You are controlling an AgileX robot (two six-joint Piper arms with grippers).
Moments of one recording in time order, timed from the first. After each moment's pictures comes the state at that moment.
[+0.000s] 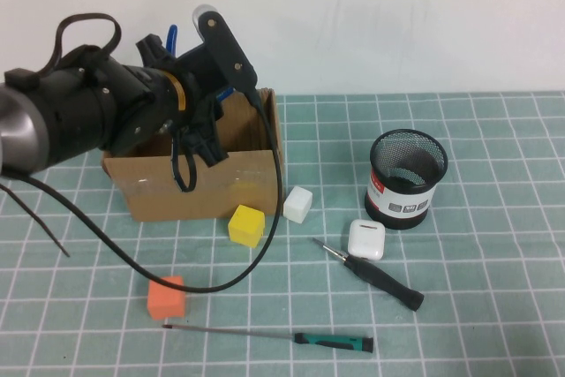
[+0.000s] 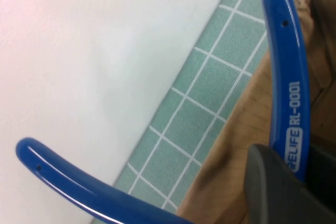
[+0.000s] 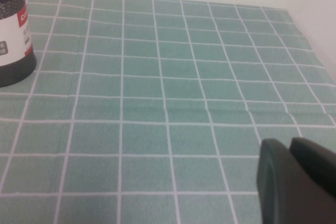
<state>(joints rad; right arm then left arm) -0.09 -0.03 0.03 -0.07 0.33 -0.04 -0.48 1.75 -1.23 0.45 0.25 0.38</state>
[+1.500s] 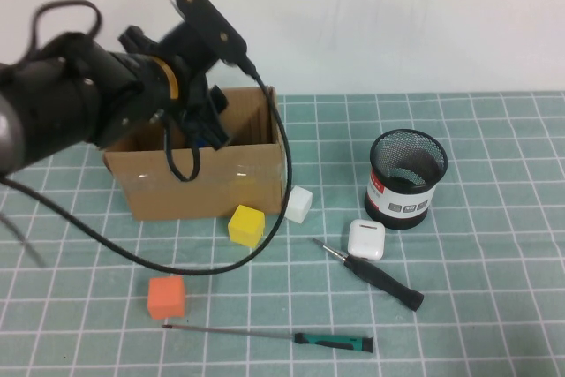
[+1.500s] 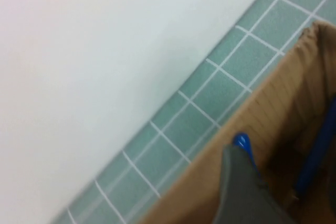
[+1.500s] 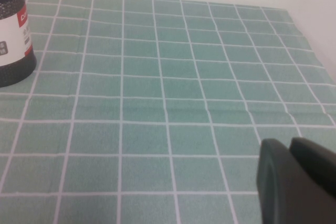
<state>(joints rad) -0.09 -0.03 0.03 -0.07 0.33 -0.04 -0.49 1.69 -1.23 0.45 0.29 0.18</state>
